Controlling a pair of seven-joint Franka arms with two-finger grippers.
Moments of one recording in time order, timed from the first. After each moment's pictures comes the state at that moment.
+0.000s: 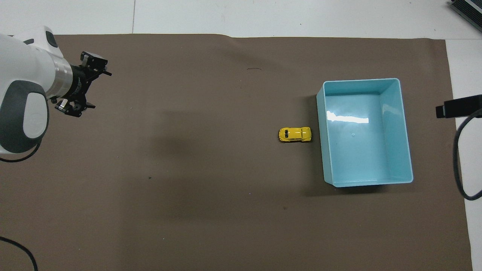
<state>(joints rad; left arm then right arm) -0.17 0.18 0.03 -1.68 -0.04 2.07 -1.09 0.06 -0.01 -0.07 -1.40 0.04 1.50 -0.10</state>
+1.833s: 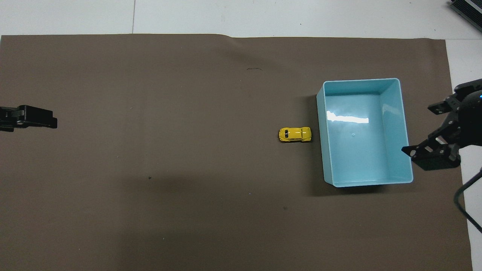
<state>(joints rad) -0.06 -0.09 0.03 -1.68 -0.04 1.64 -0.03 0.09 -0.03 0.05 -1.42 0.04 1.45 -0.85</state>
